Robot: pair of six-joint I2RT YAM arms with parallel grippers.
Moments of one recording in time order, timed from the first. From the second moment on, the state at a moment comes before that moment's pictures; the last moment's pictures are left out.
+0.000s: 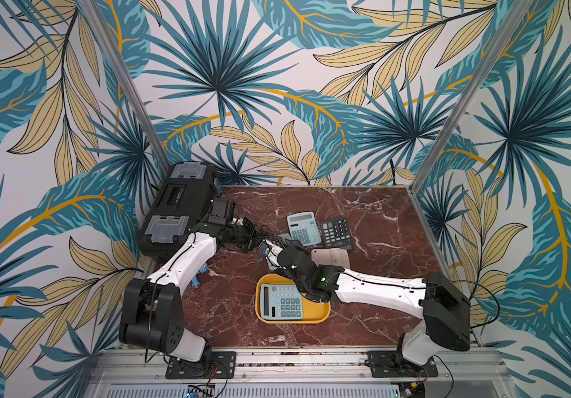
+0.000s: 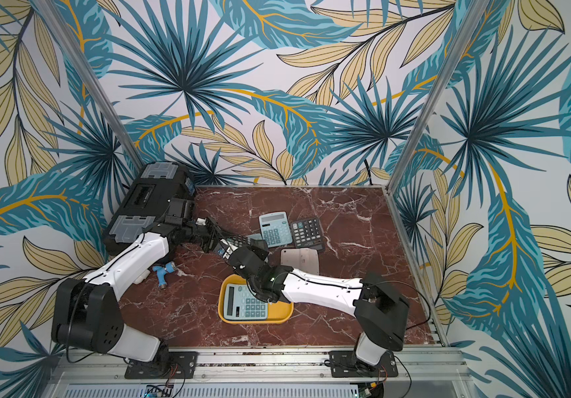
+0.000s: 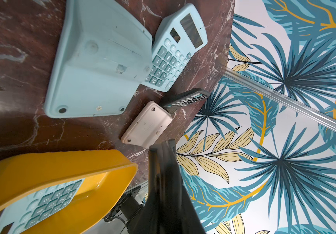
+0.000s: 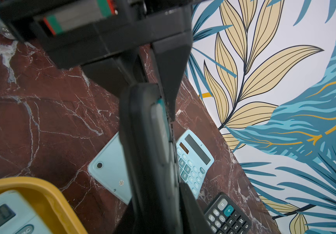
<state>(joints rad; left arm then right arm) -0.18 1.50 1.11 -0.46 0.76 -1.31 1.07 1.65 1.13 -0.03 0.64 -0.40</state>
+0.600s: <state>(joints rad) -0.18 1.49 1.11 -0.38 0.65 -1.17 1.06 1.47 1.03 -0.11 0.58 -0.16</state>
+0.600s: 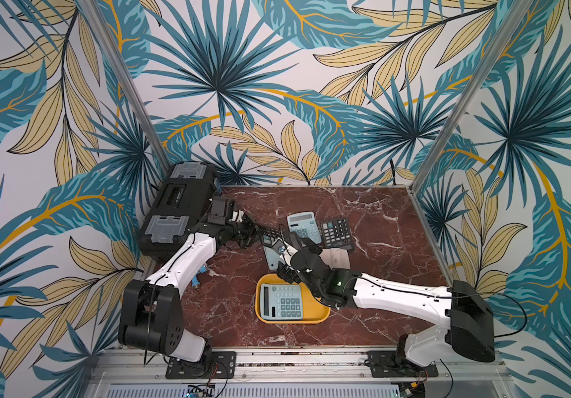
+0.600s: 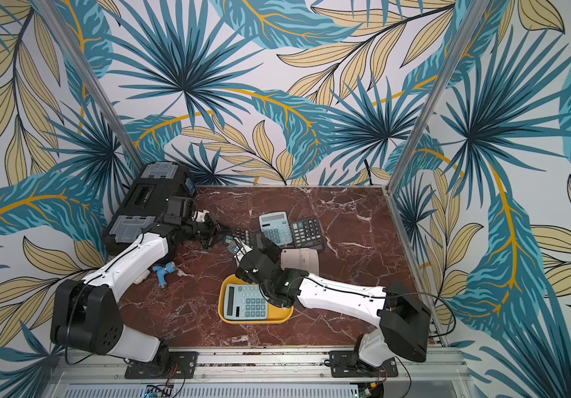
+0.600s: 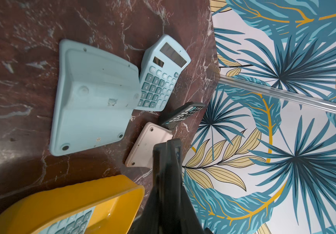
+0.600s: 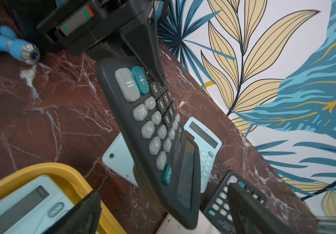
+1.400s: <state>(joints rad) -0.19 1.26 0.73 0.23 0.70 -1.10 0.60 1.33 0.97 -0.29 -0.24 0.56</state>
